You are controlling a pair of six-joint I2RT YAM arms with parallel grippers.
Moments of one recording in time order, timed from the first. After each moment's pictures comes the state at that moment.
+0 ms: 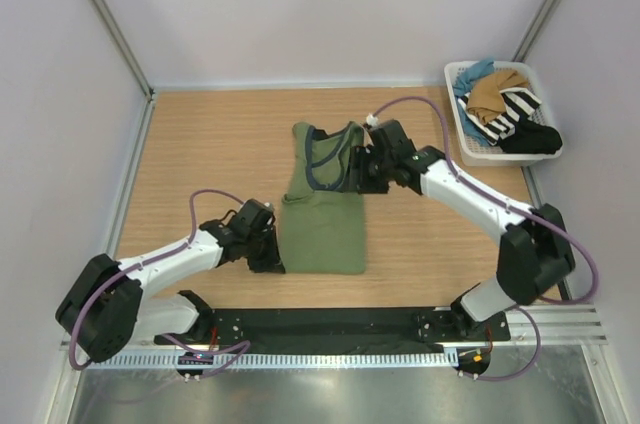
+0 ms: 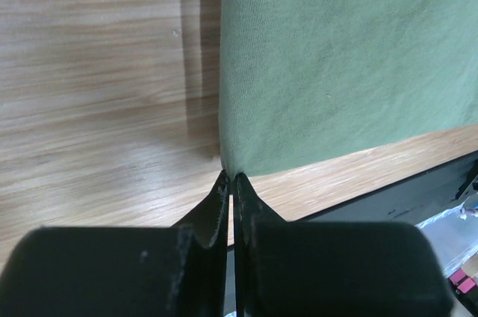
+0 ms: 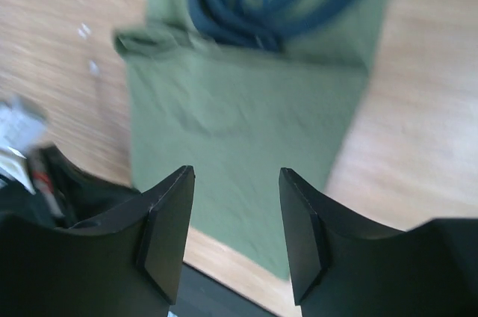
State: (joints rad) left arm -0.67 1.21 0.53 -0.44 0.19 -0.81; right arm 0.56 1.44 1.06 -0.53 -0.16 0.57
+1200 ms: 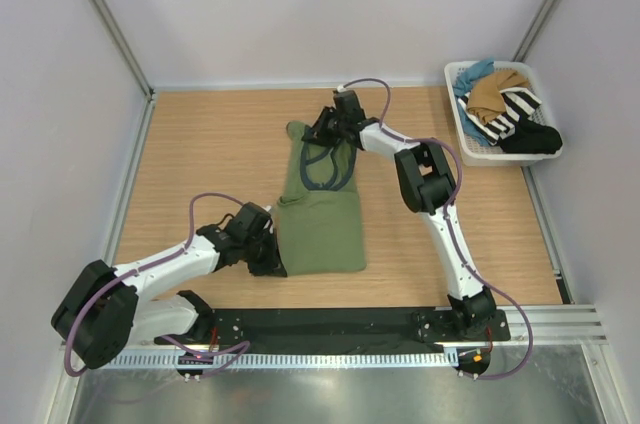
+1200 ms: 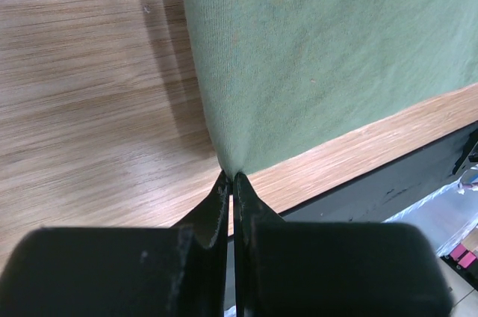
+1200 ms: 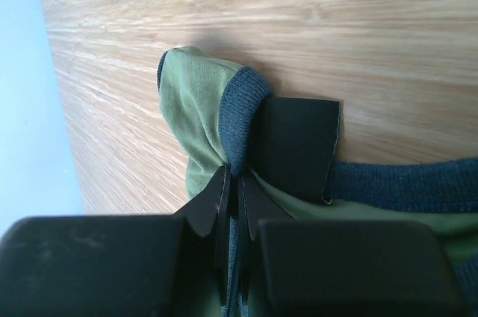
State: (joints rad) left arm -0.67 1.16 0.47 -0.41 0.26 -0.79; right arm 0.46 2.55 2.00 -0.08 -0.36 0.85
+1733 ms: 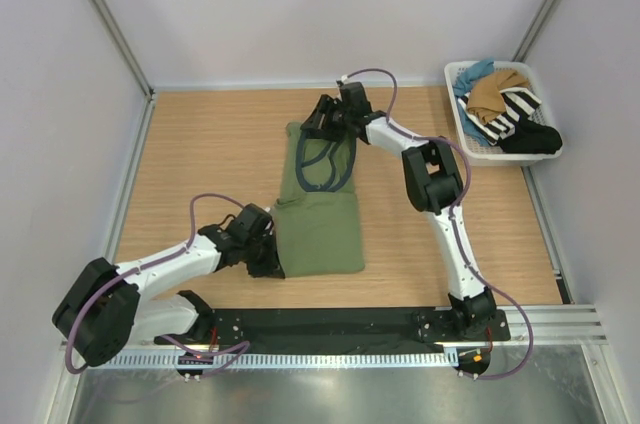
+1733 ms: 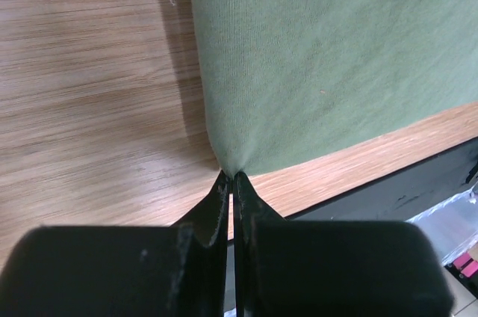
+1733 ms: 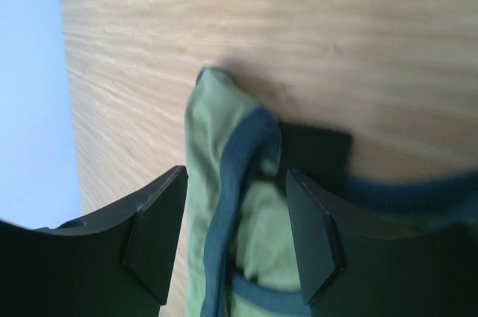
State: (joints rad) left arm -0.68 1.17 0.47 -0.42 0.23 -0.80; right arm 0.44 2.52 2.02 -0.08 -0.39 0.79
